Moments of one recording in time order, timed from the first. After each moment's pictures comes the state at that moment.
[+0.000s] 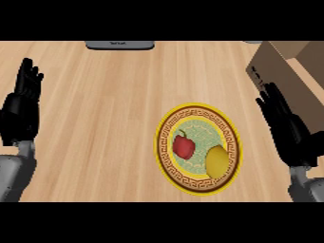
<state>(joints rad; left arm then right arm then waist) -0.27 0.39 -0.05 -1.43 0.19 0.37 -0.04 -0.13 -0.40 0.22 -1.56 -0.46 -0.24 0.02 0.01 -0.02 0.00</state>
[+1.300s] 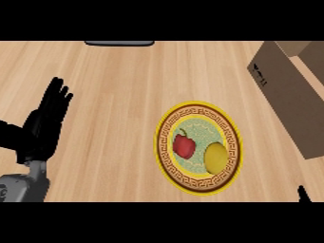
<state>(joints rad) -0.14 0.31 -0.12 -1.59 0.31 0.28 0.12 0.64 -0.36 0.42 -1.84 0.25 -0.87 -0.09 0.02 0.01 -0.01</state>
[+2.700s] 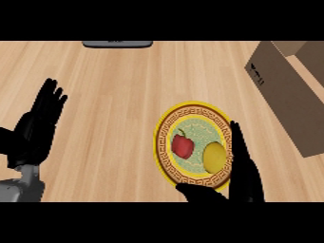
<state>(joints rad) -0.11 0.27 -0.05 -1.65 0.26 0.23 0.19 0.07 -0.02 0.58 -1.96 0.89 -0.37 0.98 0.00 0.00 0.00</state>
